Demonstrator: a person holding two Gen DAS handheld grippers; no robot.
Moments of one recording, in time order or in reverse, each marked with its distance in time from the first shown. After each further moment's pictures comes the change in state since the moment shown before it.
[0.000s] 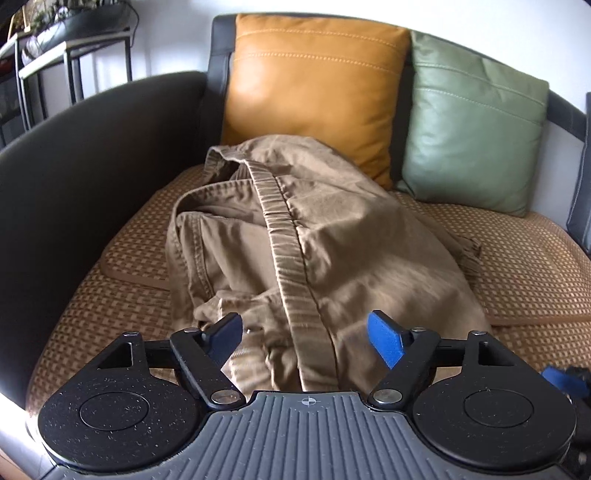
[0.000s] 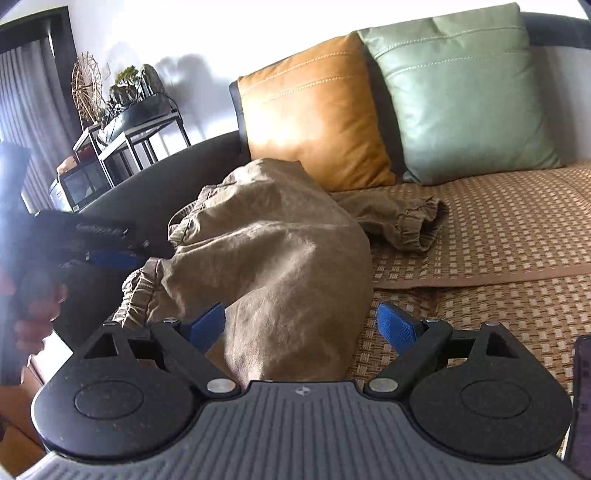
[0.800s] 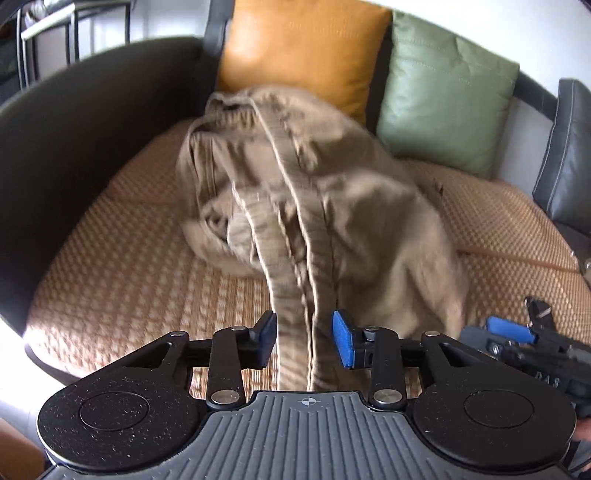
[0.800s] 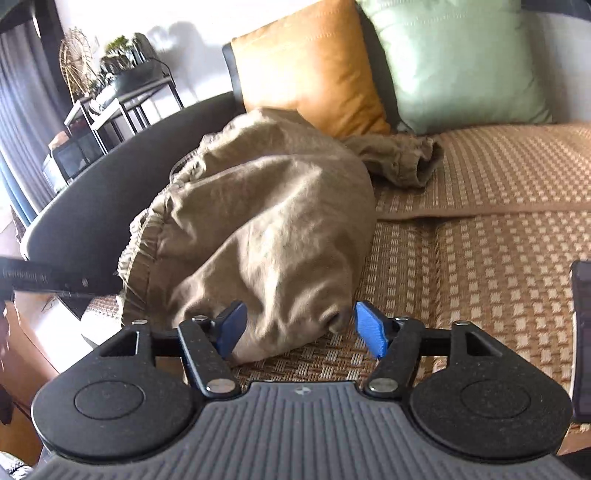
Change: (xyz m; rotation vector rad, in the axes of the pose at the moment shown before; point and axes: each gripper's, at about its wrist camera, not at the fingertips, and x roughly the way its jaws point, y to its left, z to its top) left arm -0.083 0.014 -0.073 -0.020 0.057 -0.088; right arm -0.020 0.014 -0.031 0.024 0.099 -0.028
